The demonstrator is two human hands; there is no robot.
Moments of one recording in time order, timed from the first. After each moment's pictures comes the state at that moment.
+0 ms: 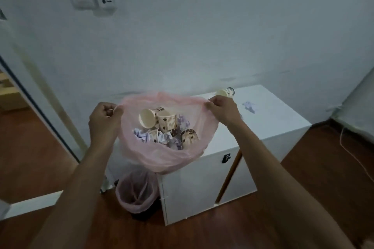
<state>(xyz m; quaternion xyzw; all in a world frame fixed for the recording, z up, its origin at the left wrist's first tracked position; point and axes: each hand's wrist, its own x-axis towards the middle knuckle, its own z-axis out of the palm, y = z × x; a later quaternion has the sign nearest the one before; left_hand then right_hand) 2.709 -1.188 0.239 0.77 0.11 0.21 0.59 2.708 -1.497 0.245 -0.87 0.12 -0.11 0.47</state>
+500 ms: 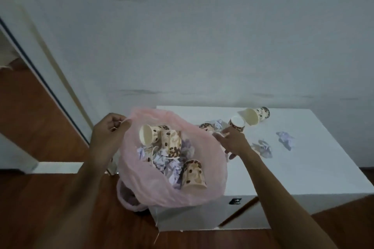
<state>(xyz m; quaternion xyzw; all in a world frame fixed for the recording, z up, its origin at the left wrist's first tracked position) 2.779 -1.229 0.198 0.78 0.18 0.18 0.57 2.859 -1.562 0.147 -0.92 0.10 0.14 0.36</state>
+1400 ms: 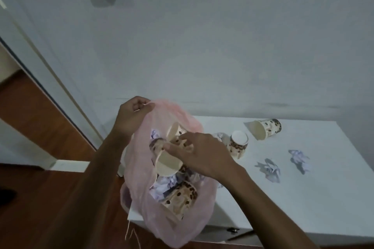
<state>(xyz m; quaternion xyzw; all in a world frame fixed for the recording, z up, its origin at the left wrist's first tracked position) 2.894 -1.301 0.228 0.79 0.14 0.15 0.57 2.841 -1.518 0.250 -0.94 -0.18 0.11 0.27</state>
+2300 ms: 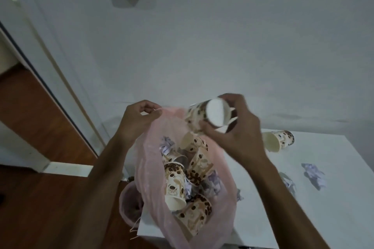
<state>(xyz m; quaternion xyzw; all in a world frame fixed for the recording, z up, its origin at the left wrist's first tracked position) 2.908 -1.252 0.219 0.80 0.11 0.13 0.57 2.882 -1.509 0.264 -0.86 -0.16 -0.14 0.47</state>
